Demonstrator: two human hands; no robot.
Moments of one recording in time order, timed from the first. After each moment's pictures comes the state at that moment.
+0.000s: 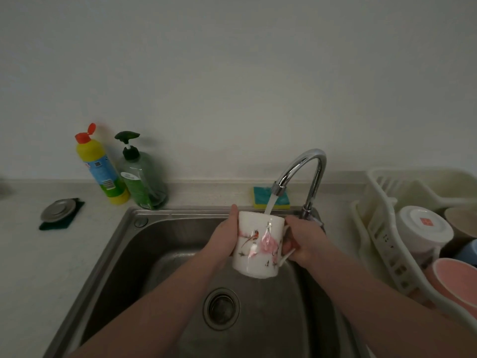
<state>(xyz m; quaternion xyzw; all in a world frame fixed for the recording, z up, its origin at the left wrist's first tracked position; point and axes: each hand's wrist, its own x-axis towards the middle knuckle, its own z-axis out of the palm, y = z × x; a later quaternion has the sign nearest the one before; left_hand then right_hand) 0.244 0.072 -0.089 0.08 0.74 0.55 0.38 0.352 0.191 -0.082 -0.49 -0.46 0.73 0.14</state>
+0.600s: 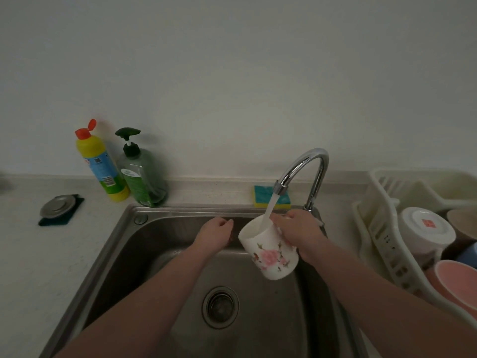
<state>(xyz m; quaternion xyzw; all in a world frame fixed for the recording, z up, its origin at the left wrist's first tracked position) 0.214 0.060 -0.107 0.19 0.86 0.39 0.28 0.346 0.188 -0.069 -0.45 -0.72 0.51 0.11</state>
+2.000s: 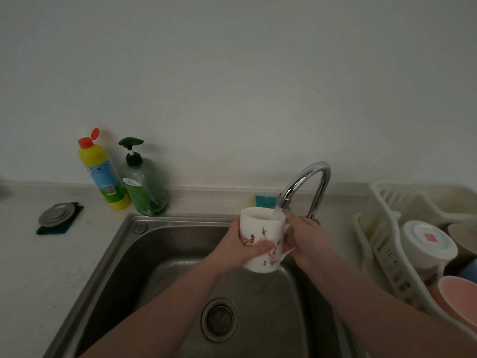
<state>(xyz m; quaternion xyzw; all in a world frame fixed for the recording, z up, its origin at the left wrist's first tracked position) 0.234 0.069 -0.109 0.27 0.65 0.58 0.41 0.340 0.186 -0.060 -0.45 -0.45 0.73 0.24</state>
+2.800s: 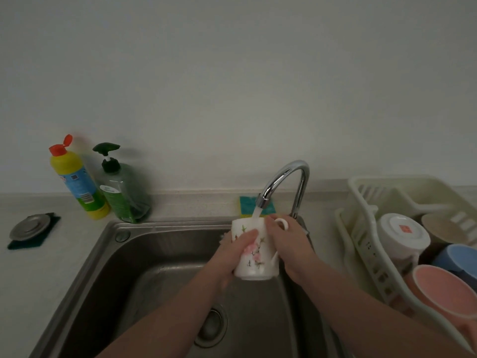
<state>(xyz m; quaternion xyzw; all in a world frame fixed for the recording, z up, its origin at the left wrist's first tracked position) 0.259 0.093 -0.115 0.14 0.57 0.63 0.50 0.358 0.180 -0.062 -0.42 -0.61 0.64 0.22</state>
